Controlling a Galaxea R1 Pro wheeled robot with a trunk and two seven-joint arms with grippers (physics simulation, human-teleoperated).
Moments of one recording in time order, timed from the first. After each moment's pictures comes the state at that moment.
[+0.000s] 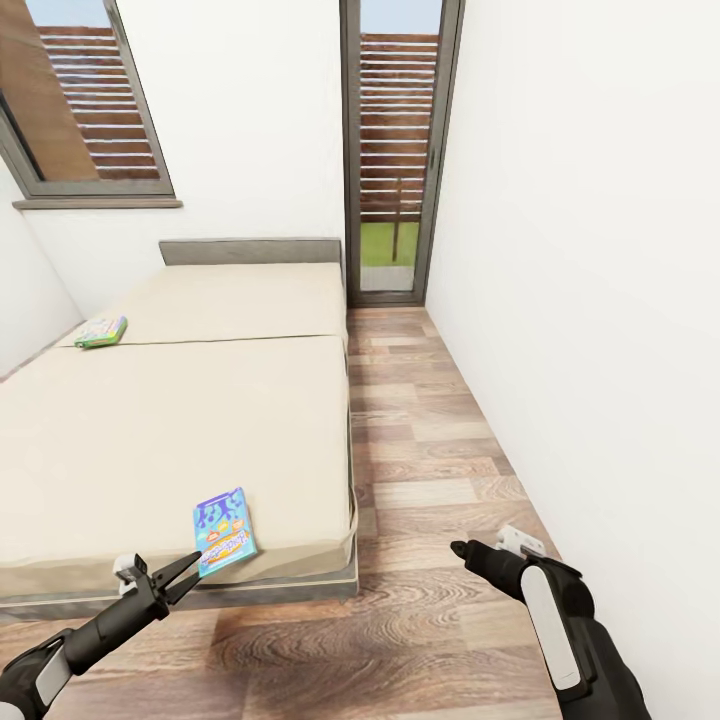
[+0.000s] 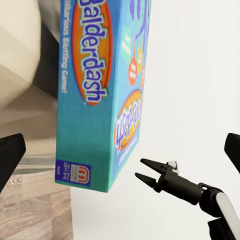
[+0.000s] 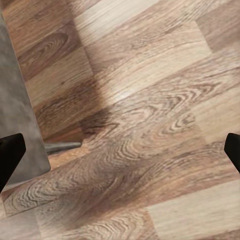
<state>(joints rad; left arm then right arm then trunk) -0.56 0.32 0.61 -0.27 0.10 0.46 -1.52 -0.32 0.07 -0.16 -1.36 -0.42 0.85 -0.19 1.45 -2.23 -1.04</state>
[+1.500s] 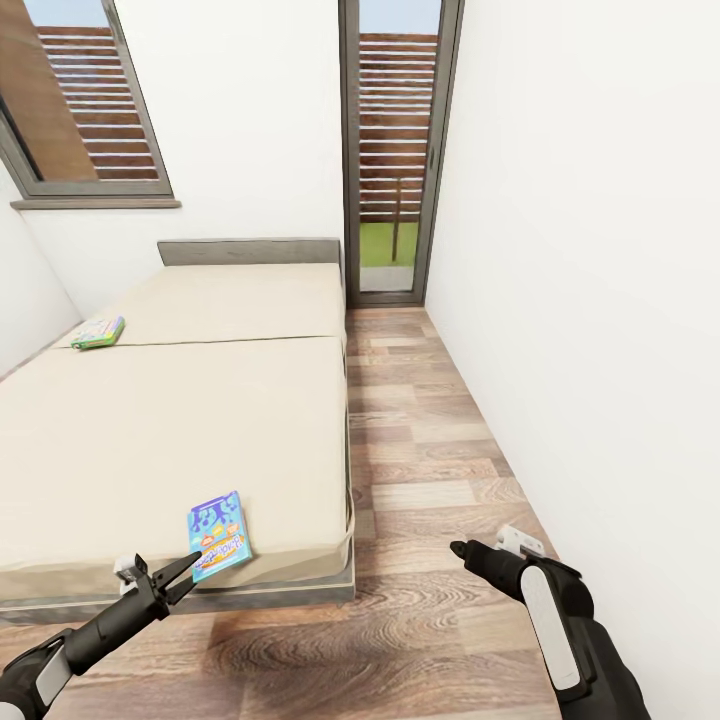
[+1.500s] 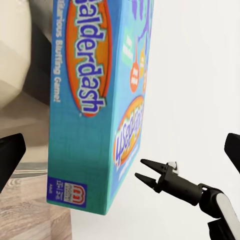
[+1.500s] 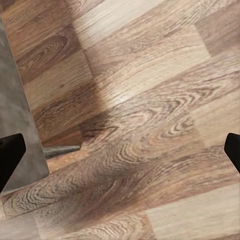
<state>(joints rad) -0.56 0.32 0.61 -0.27 0.10 0.47 -1.51 -0.32 0.07 -0.16 -1.36 -0.42 0.85 -0.19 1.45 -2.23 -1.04</state>
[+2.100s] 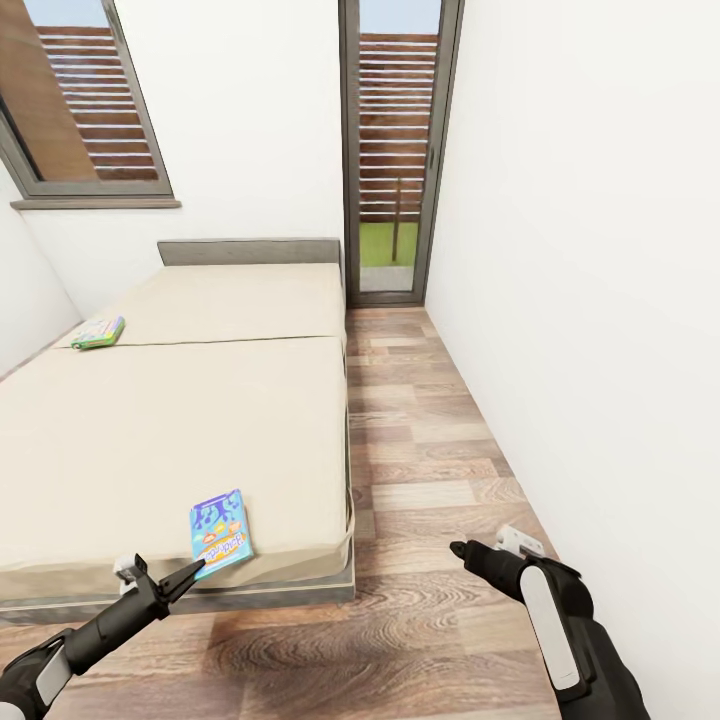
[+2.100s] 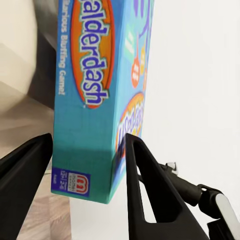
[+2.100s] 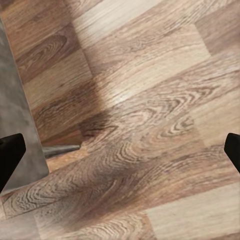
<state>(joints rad) -0.56 0.32 0.61 -0.27 0.10 0.47 -1.51 -0.32 0.07 -0.16 -1.35 -0.42 0.85 -0.19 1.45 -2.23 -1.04</state>
